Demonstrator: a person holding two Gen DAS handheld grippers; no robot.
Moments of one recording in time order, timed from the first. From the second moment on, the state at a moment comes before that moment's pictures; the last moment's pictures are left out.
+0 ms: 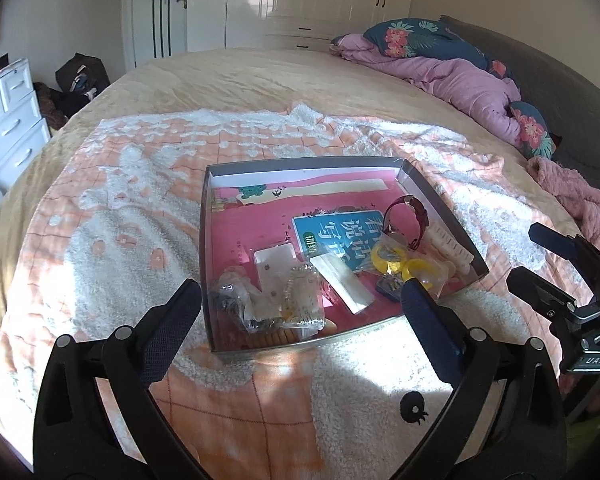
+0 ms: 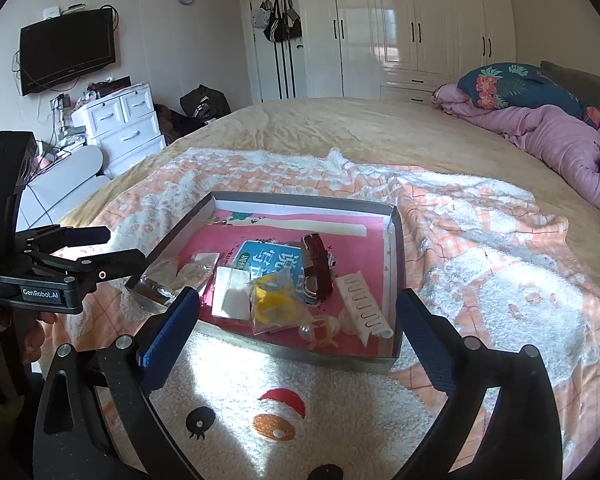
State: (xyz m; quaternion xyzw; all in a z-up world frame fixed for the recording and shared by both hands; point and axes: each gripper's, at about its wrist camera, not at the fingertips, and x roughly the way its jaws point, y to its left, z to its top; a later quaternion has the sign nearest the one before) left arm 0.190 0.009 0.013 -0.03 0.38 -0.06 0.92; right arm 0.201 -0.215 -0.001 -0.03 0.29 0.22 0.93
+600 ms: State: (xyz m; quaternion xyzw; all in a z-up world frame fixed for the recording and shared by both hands) left arm 0.110 0.000 0.028 -0.01 0.34 -0.04 0.94; right arm 0.133 -0.239 0.020 -0.02 0.25 0.22 0.94
